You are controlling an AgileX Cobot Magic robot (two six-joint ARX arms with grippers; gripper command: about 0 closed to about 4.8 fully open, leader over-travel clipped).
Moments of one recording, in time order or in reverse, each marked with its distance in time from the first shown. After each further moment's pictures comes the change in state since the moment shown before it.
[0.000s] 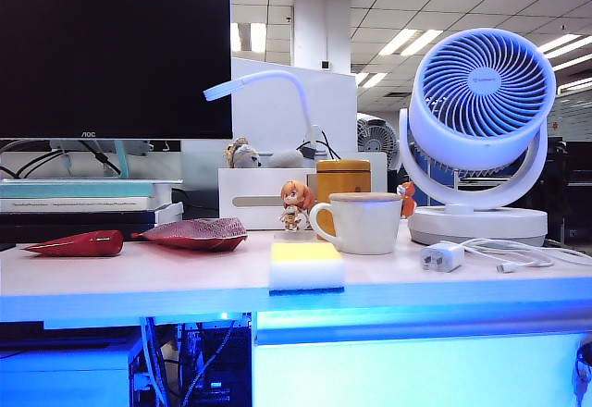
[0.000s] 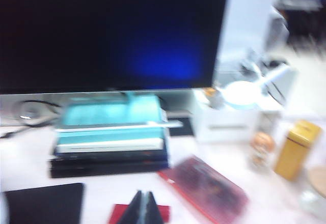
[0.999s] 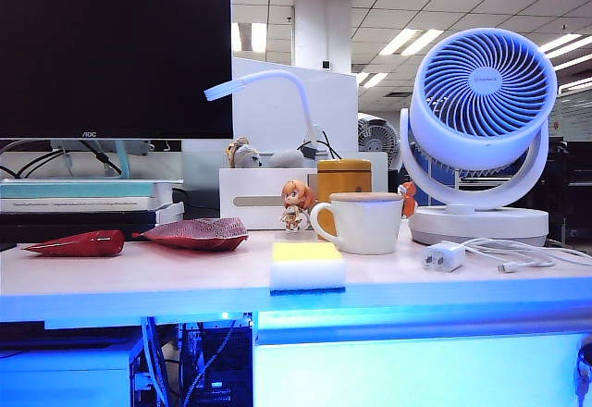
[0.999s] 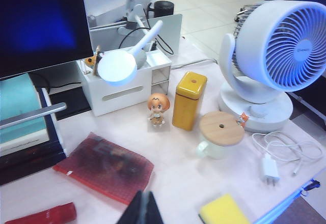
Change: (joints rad) left arm -0.109 0.355 0.366 -0.225 0.313 0.041; right arm -0.001 0.167 0.009 -0.225 -0.356 0.340
